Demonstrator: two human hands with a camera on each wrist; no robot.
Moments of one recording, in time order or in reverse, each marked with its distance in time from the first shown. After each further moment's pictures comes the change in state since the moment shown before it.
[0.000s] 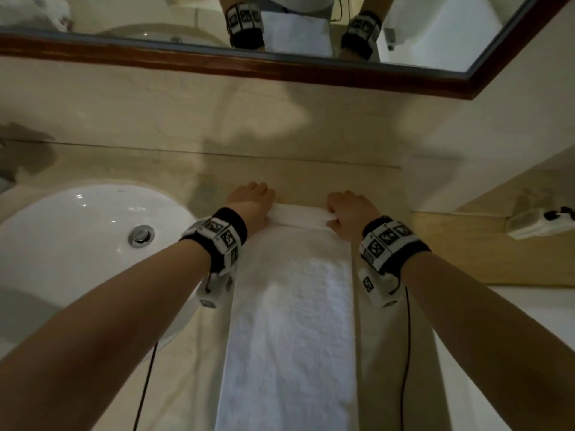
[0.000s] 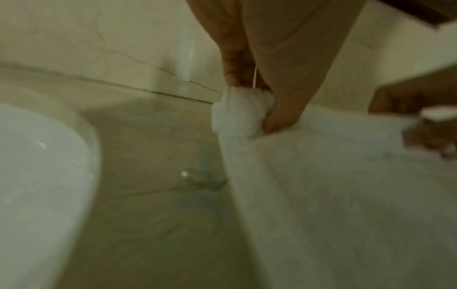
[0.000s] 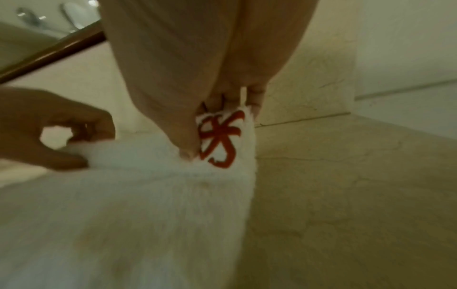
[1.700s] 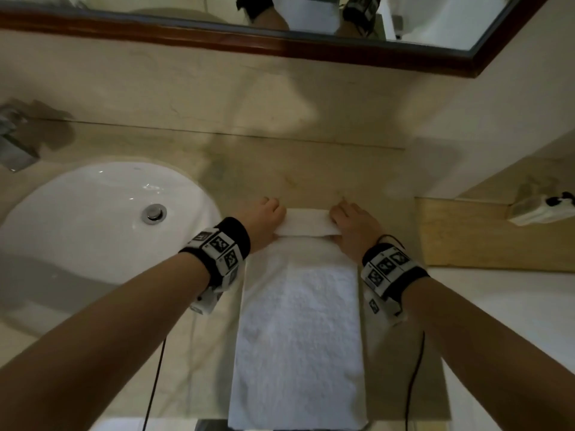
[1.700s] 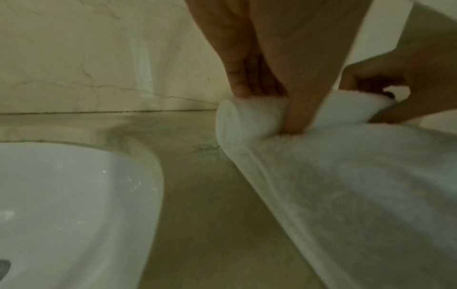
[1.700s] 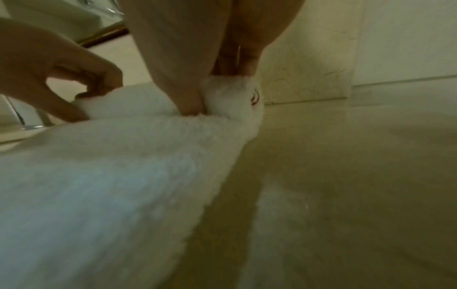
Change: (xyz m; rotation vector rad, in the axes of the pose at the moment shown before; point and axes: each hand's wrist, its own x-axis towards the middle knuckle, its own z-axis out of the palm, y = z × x) left_hand -0.062 0.022 0.028 -0.036 -0.008 0.138; right_hand -0.066 -0.028 0.038 0.036 0.140 -0.121
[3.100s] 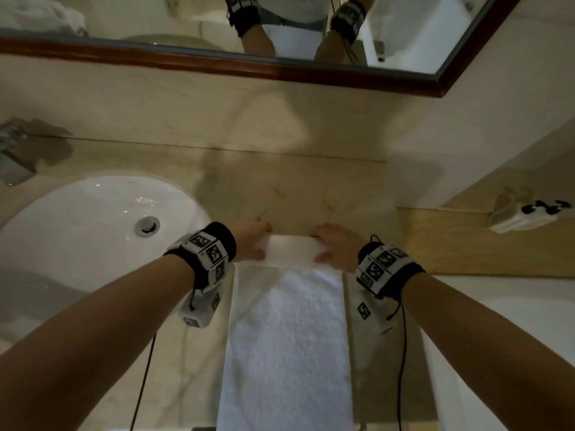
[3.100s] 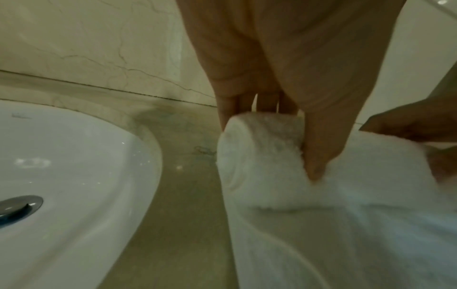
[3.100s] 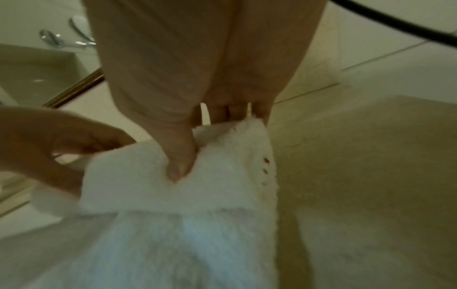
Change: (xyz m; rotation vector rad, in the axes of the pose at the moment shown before) left_hand -0.006 -0.004 -0.005 -0.212 -0.249 -0.125; right_hand -0.005 -0.004 -0.016 0.191 -0.373 0.083
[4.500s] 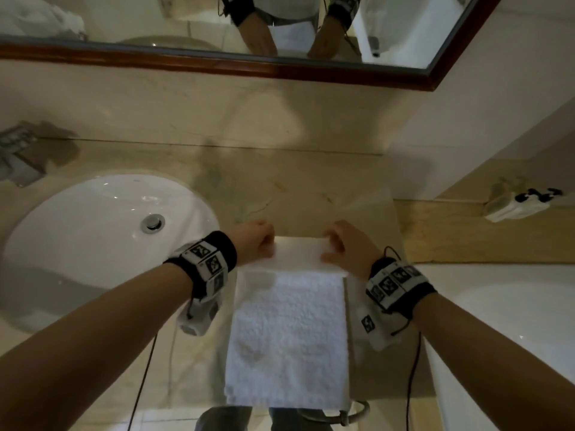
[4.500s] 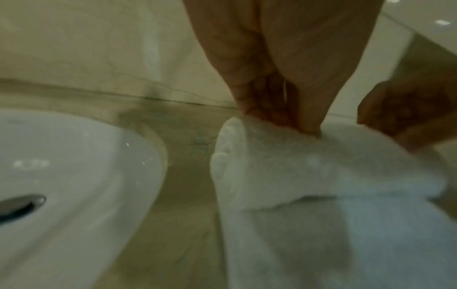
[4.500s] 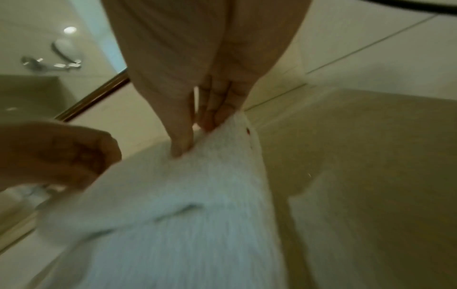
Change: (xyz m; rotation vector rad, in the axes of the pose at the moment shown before) left_hand -0.035 0.012 0.009 -0.063 0.177 0.137; right_hand -0.044 -0.005 0.017 0.246 0.296 0.023
